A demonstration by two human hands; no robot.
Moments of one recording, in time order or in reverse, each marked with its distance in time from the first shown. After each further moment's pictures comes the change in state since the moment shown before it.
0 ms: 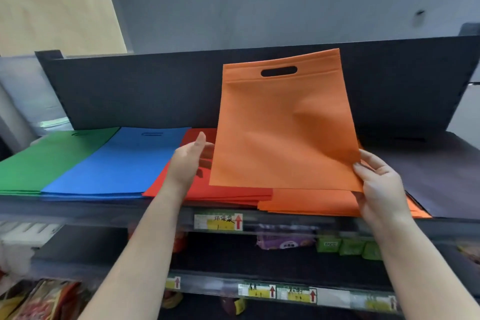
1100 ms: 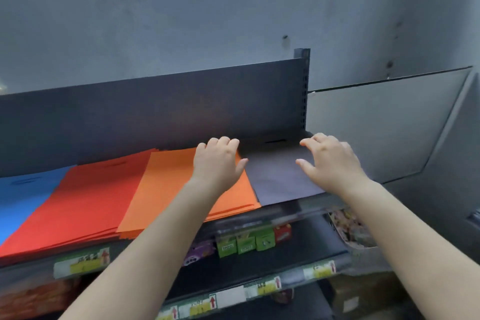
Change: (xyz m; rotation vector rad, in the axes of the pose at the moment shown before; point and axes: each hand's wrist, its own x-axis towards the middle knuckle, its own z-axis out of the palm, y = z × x) left_hand -0.056 0.106 0.266 1.205 -0.209 0.739; right_hand 0.026 -0.130 -0.172 -1.803 -0.001 -0.507
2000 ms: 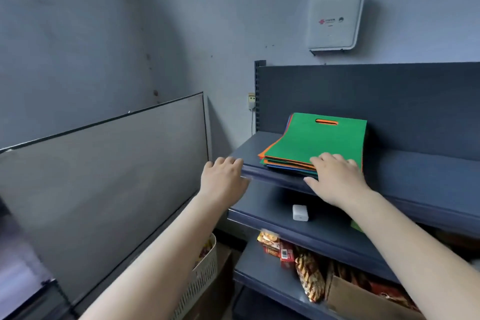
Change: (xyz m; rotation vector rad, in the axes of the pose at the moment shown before) left_hand 0.102 0.547 -0.005 -0.429 -0.021 0.765; right_hand -0.222 0.436 -0.119 -0.485 -0.192 0.866
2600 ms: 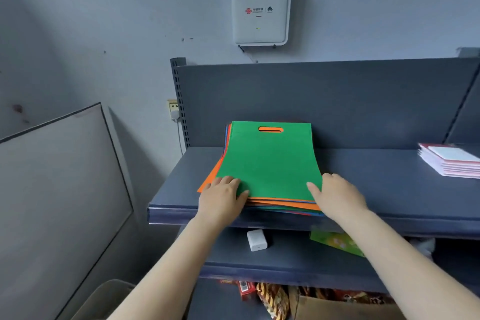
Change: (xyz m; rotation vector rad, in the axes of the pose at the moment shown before) left_hand 0.169 0.061 0.113 -0.224 -0.086 0.325; right_hand 0.072 0.083 0.068 0.174 -0.077 0.619
